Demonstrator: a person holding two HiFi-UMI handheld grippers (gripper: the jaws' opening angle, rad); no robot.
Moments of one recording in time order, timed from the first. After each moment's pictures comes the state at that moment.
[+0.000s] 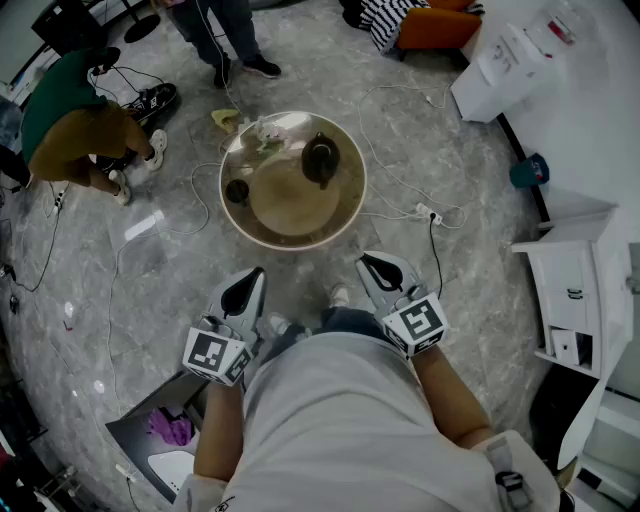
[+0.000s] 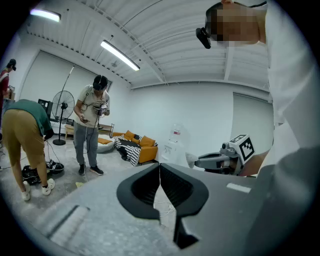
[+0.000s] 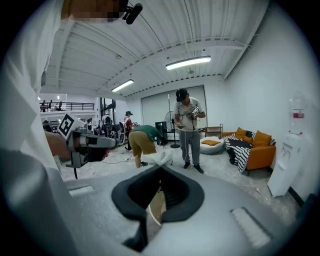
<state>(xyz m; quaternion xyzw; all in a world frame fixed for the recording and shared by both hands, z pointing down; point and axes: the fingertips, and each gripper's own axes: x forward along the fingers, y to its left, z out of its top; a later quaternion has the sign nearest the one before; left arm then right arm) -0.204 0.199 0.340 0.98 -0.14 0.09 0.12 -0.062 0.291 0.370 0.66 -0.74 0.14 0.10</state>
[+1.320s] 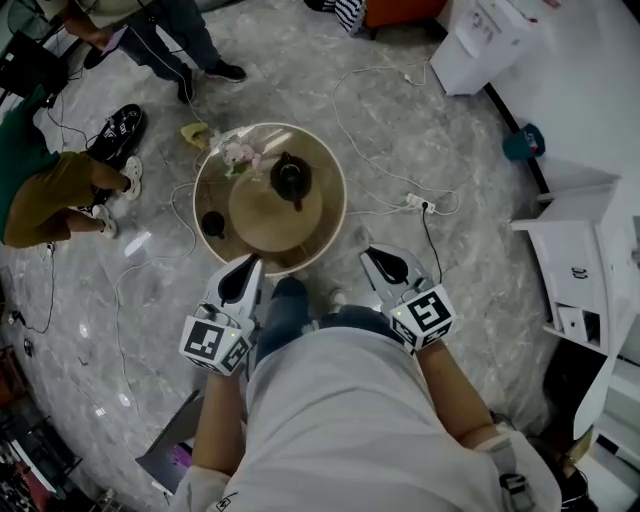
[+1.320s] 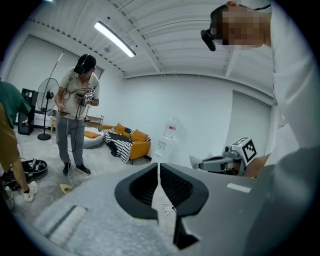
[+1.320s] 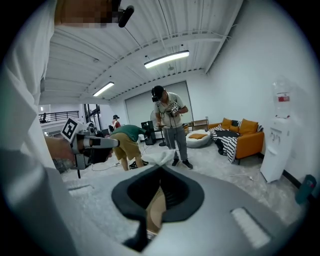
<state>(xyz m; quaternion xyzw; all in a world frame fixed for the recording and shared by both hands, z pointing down) -0.045 0.128 0.365 0.98 -0.07 0.12 0.14 0.082 0.254 0.396 0.70 -0.69 0.20 0.07</state>
